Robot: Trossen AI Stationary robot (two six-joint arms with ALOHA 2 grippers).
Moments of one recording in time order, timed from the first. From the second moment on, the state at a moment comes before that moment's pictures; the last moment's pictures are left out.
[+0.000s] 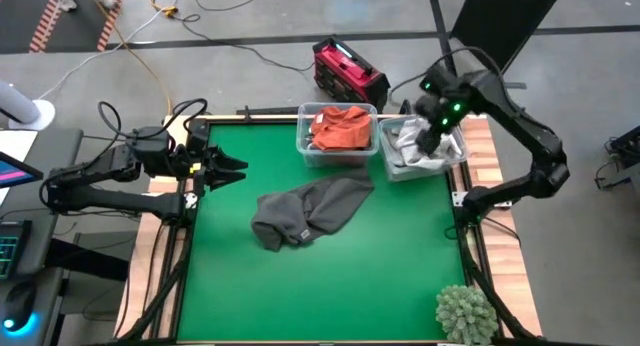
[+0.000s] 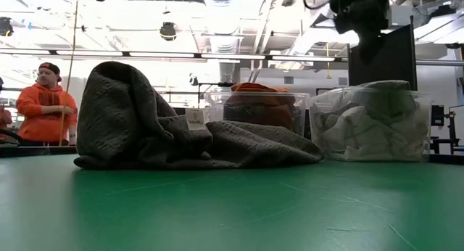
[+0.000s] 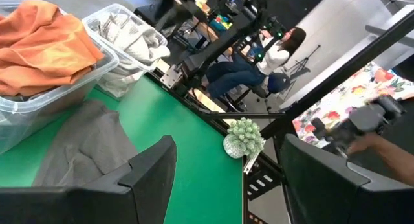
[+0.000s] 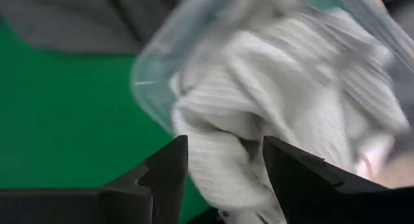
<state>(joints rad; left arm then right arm) 0.11 0.66 0.99 -0.44 0.08 -0.67 -0.82 1.34 1.51 -1.53 -0.10 -0.13</state>
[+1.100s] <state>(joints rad) 0.11 0.66 0.99 -0.44 0.08 -0.68 -0.74 1.34 1.21 -1.53 -0.05 -0.21</state>
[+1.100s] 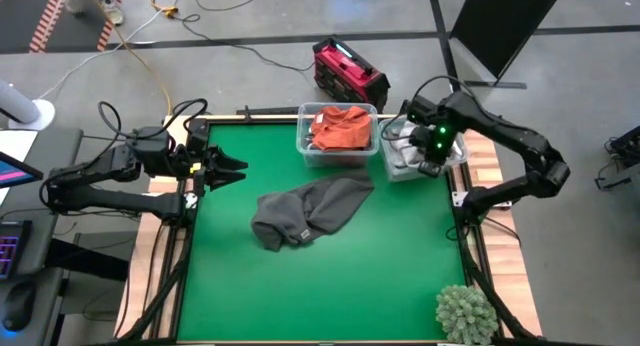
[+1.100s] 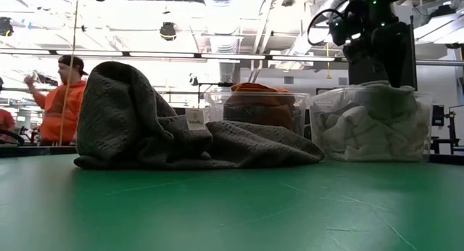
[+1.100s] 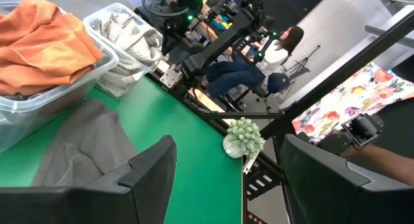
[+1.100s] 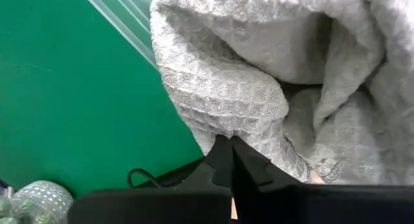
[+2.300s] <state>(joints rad) 0.11 0.66 0.99 -0.44 0.08 -0.70 -0.86 1.58 1.11 -1.17 -0.07 0.02</state>
